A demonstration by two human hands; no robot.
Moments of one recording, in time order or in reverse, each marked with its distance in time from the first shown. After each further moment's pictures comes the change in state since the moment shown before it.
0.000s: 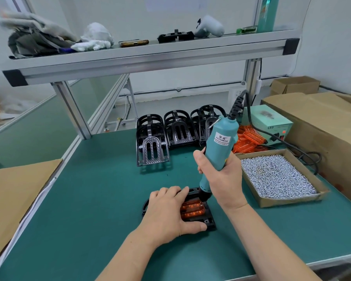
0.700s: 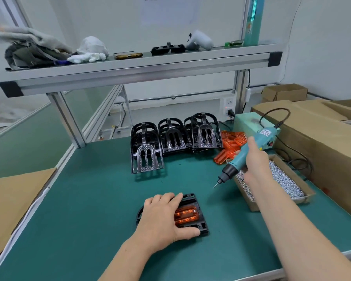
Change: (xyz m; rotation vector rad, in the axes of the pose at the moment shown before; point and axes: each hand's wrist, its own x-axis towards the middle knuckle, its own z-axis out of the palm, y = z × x) left_hand -0.001 0.002 -0.002 0.032 -0.026 -0.011; right_hand 0.089 0.043 -0.089 0.157 0.490 0.618
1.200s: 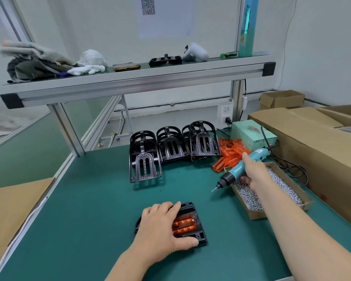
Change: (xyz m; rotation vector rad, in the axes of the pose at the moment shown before) left_hand 0.000 0.000 -0.001 0.002 -0.020 -0.008; right_hand 0.041 0.006 -0.020 -0.384 0.033 0.136
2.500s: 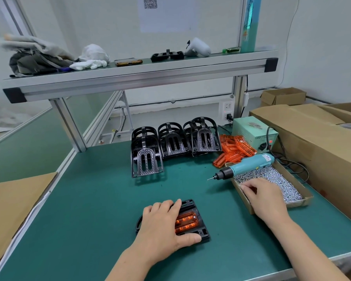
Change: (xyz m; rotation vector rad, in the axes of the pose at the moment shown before) left_hand -0.012 0.005 -0.001 0.061 -0.046 -0.016; right_hand -0.058 0.065 -0.053 -0.873 0.043 -0.826
